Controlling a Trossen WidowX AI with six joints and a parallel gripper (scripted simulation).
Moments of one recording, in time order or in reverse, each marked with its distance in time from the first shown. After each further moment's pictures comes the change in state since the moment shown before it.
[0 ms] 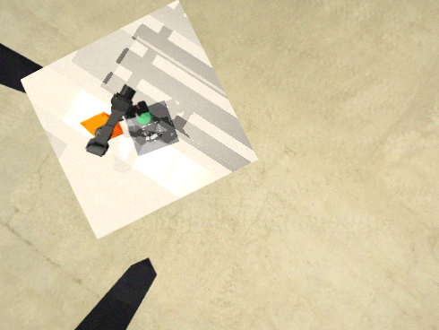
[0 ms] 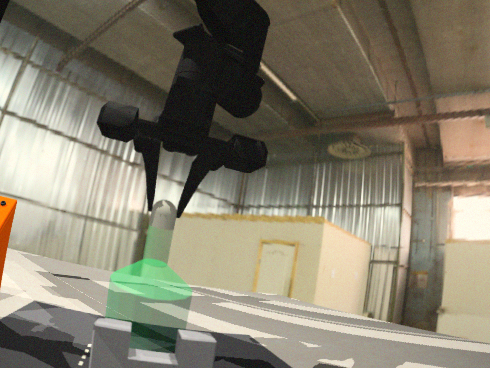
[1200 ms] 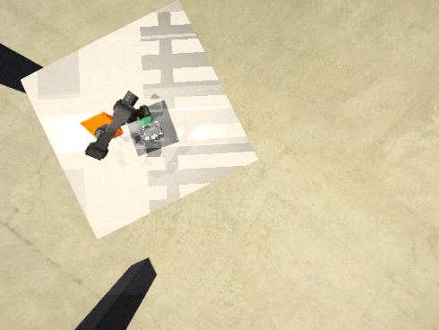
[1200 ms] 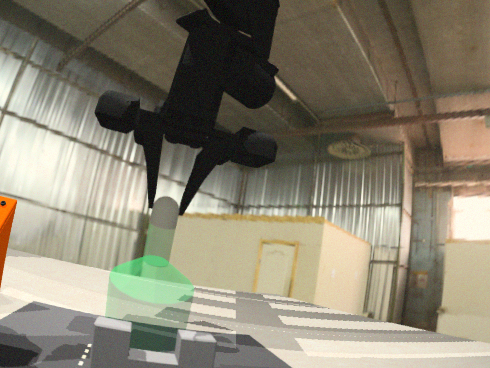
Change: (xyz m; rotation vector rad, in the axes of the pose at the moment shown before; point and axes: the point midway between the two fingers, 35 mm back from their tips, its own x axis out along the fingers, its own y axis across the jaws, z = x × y) arm -0.002 0.000 -0.023 -0.011 -0.039 0.008
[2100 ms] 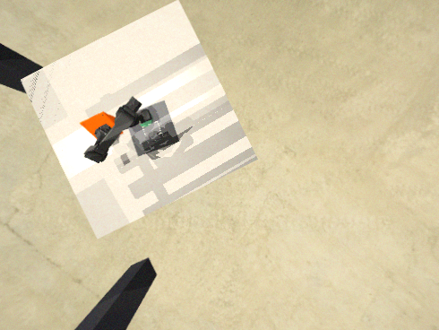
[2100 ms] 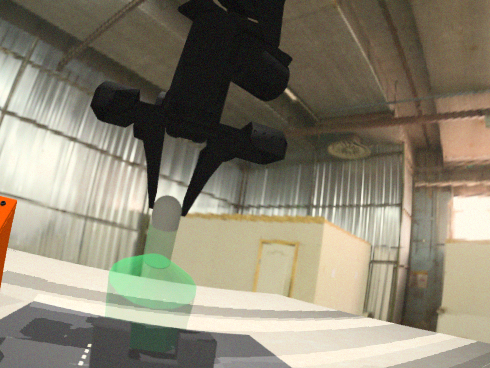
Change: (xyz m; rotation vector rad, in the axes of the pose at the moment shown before) arm 0.000 0.000 -0.023 -0.010 -0.029 0.001
